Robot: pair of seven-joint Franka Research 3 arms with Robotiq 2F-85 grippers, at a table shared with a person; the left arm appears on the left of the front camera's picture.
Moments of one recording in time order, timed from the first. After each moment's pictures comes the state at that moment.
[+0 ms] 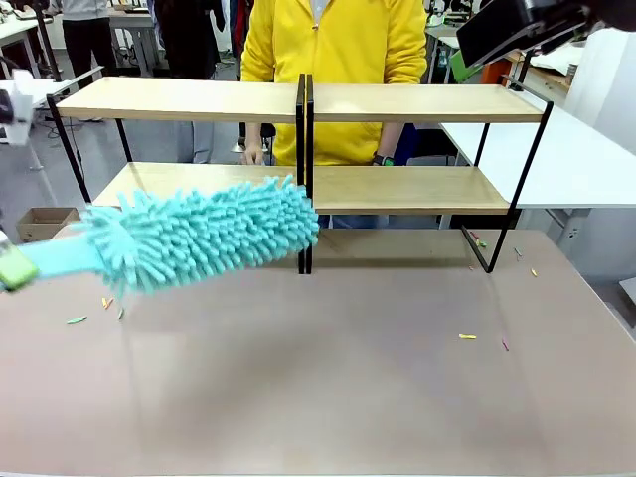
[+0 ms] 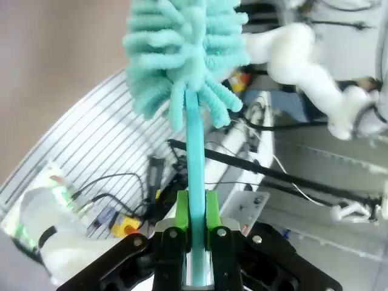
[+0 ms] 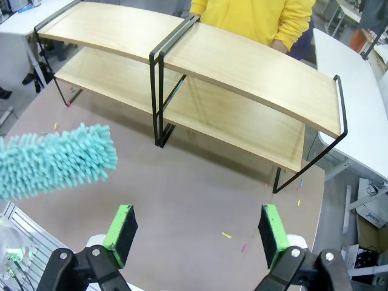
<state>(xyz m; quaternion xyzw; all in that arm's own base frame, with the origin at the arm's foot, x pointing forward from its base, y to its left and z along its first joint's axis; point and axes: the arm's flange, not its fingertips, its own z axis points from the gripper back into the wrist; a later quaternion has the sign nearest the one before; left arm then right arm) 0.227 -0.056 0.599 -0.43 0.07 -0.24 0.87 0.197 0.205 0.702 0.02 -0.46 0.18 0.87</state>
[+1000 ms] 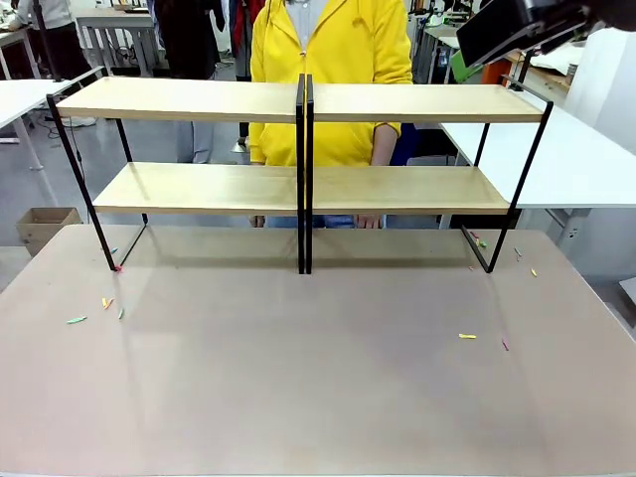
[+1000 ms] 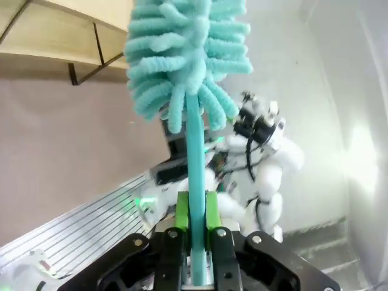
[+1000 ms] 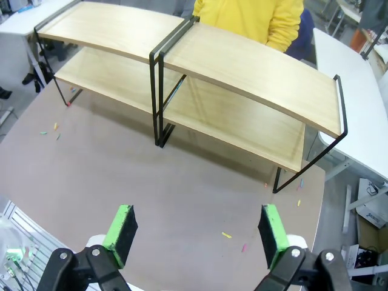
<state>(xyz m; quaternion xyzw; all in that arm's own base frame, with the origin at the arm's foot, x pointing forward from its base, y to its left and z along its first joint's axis) 0.184 0.212 0.709 -0.59 -0.24 -0.02 0.77 0.197 0.205 0.702 0.02 -0.46 0.18 0.87</state>
